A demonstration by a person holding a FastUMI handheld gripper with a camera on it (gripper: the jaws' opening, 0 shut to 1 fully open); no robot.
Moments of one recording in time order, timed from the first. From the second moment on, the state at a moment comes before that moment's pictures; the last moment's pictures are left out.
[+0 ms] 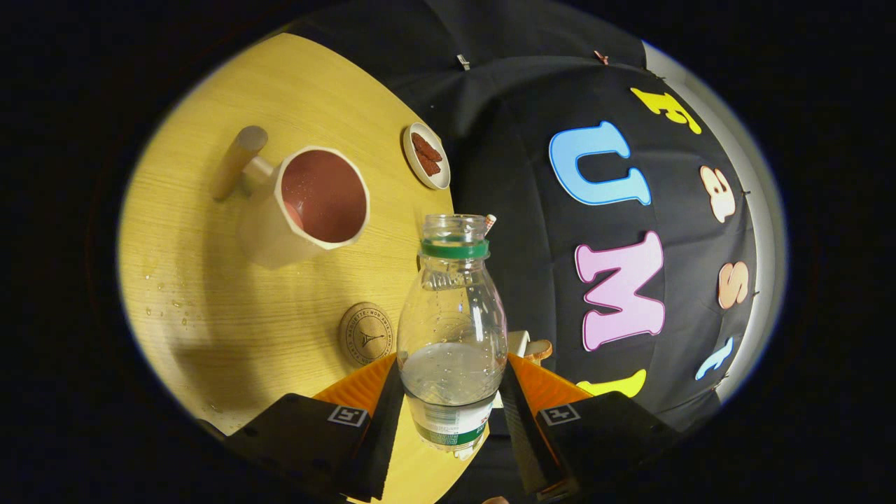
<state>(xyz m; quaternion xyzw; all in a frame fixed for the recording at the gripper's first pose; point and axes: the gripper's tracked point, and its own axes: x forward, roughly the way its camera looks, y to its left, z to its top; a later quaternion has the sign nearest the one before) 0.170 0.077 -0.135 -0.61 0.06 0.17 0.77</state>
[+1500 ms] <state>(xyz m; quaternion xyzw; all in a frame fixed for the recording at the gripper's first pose) 0.196 0.108 -0.157 -0.75 0.01 0.21 0.63</state>
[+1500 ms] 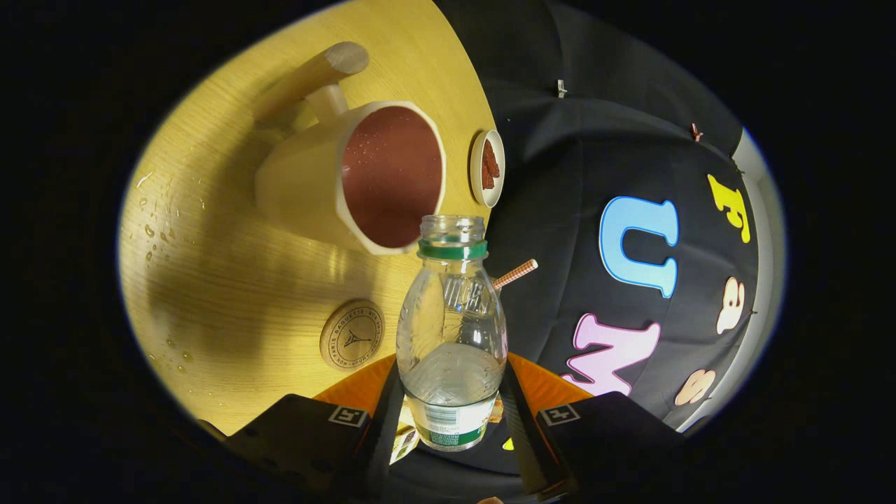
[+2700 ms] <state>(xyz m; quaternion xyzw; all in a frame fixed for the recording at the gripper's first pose) 0.196 0.119 -0.145 -0.79 -0.03 0.21 0.57</state>
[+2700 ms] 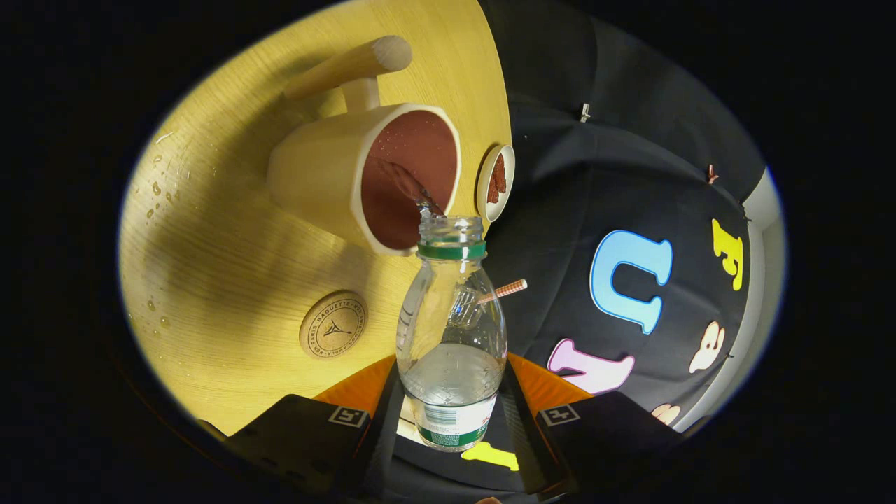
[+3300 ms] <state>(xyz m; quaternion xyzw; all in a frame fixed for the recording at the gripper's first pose) 0.201 0.128 -0.135 -0.81 -0.04 0.21 0.54</state>
